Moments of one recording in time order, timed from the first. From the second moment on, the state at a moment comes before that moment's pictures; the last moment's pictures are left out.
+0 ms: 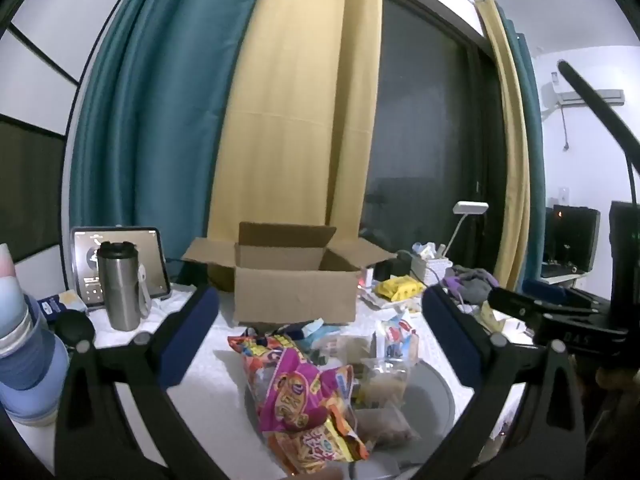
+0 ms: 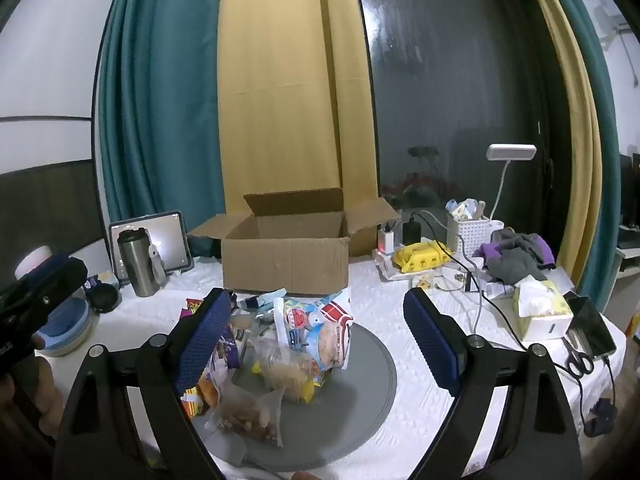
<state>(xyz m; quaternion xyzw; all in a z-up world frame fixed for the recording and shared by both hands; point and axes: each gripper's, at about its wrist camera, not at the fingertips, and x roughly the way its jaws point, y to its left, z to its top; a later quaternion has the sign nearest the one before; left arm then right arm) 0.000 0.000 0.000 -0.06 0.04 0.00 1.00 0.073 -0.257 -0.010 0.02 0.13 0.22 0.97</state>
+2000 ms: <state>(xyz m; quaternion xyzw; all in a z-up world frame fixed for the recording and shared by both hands) 0.033 0.001 -0.037 -0.06 0.15 -0.01 0.99 0.094 -0.245 -0.040 0.01 0.19 0.23 0.96</state>
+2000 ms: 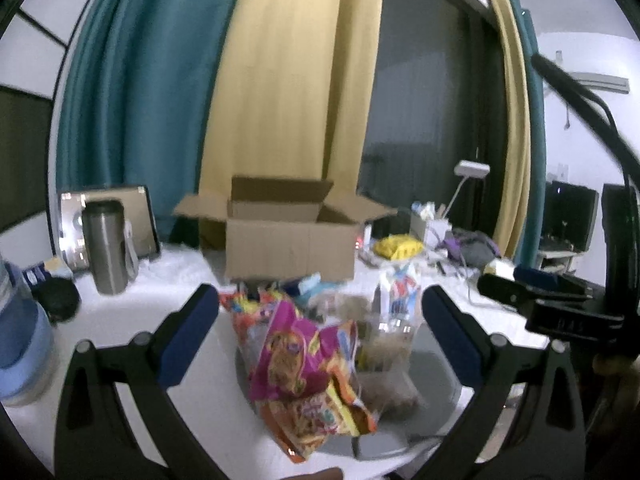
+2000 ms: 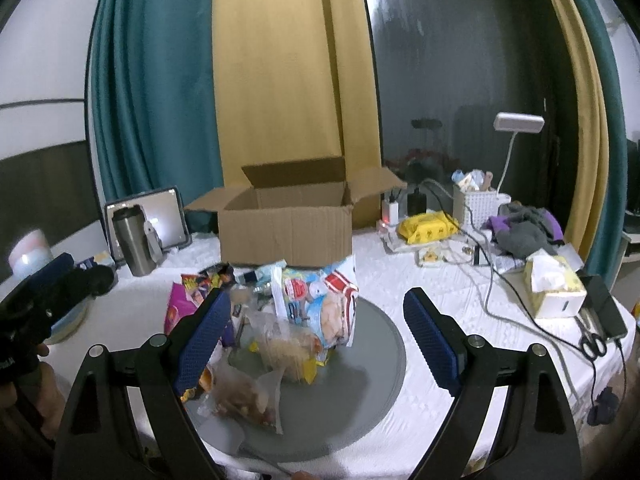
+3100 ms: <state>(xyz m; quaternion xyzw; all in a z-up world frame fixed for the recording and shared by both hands) 0.096 -0.004 -0.142 -0.10 0.33 -0.07 0.94 0.185 -0.179 -0.132 0.01 0.35 0.29 0.89</state>
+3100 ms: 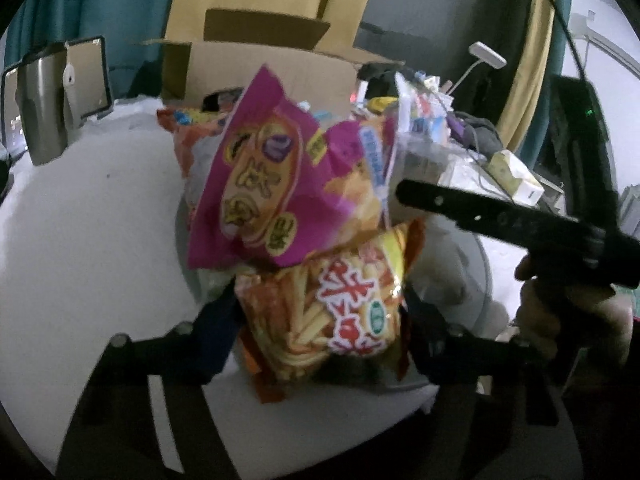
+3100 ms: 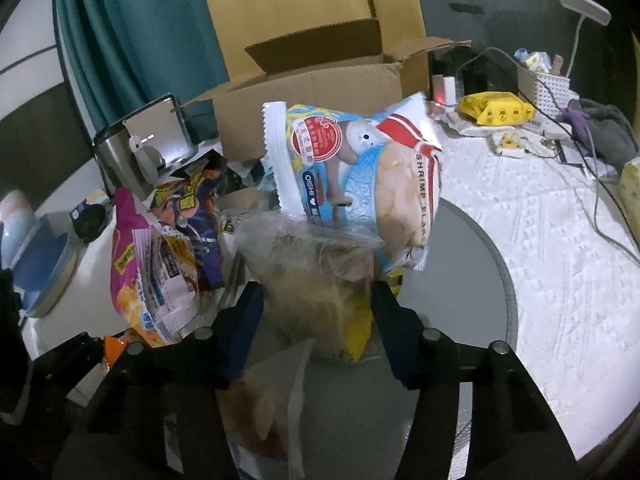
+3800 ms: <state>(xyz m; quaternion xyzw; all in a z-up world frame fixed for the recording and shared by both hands) 0.122 0.044 -0.046 -0.07 0.21 -0.01 0.98 0.195 -0.179 -0.049 0.03 0.27 0.31 0.91</state>
